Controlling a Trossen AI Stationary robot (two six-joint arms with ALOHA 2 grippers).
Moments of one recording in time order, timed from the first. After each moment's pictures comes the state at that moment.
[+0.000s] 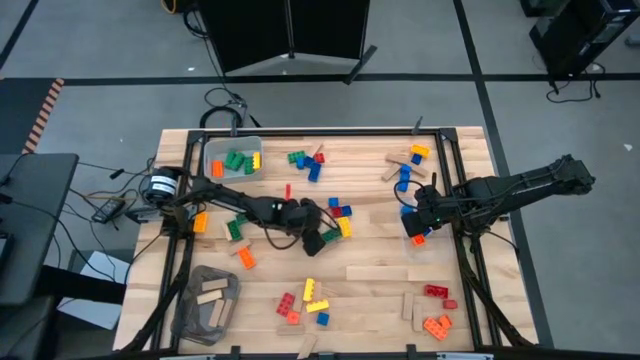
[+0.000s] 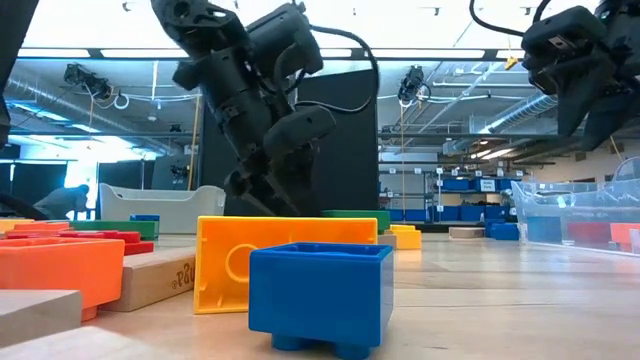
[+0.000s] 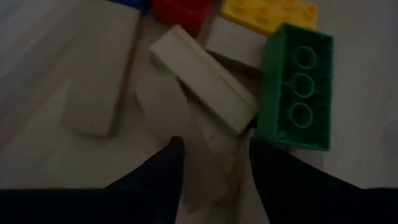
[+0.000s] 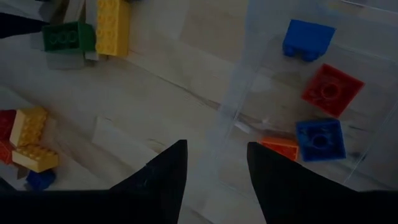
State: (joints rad) left arm -0.07 1.83 1.05 -0.21 -0.13 -0.62; right arm 0.20 0.89 0.72 -0.99 0.09 1.41
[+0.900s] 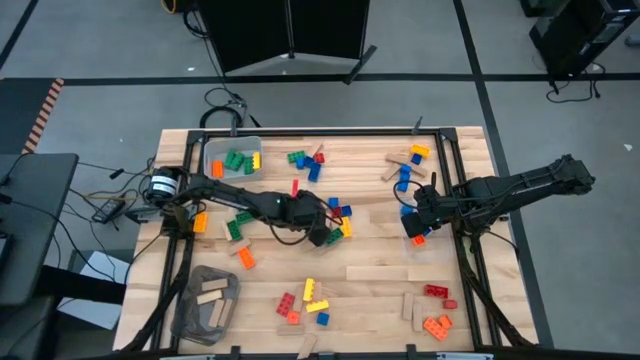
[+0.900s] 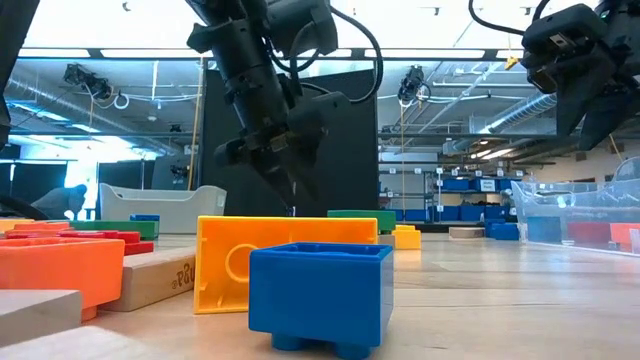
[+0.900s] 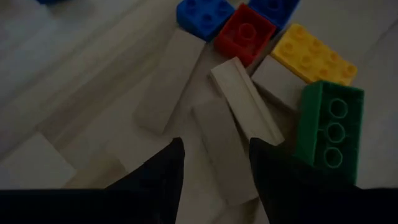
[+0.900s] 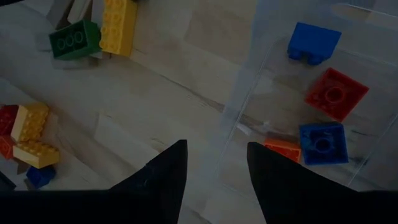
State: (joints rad) left arm -0.07 1.83 1.21 -0.49 -0.29 -0.85; right arm 0.20 0.89 0.72 -0.98 0.09 1.38
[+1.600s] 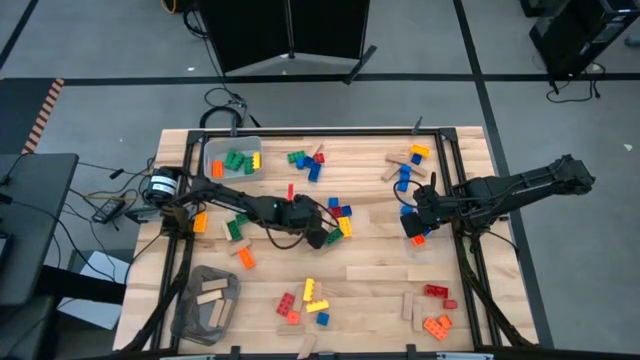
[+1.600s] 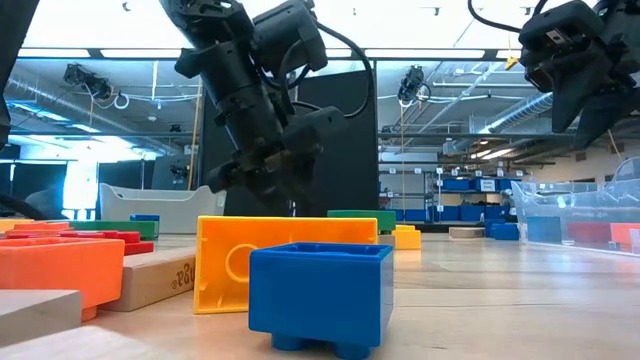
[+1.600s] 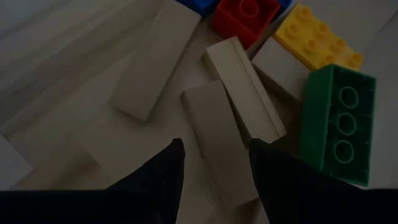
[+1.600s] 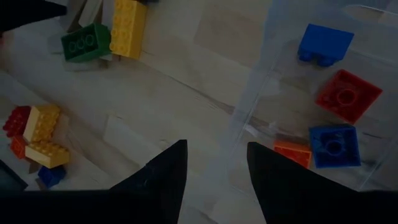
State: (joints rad) left arm -0.07 1.83 1.09 -0.31 -0.25 -0.89; right arm 0.20 0.89 0.72 -0.95 0.09 1.39
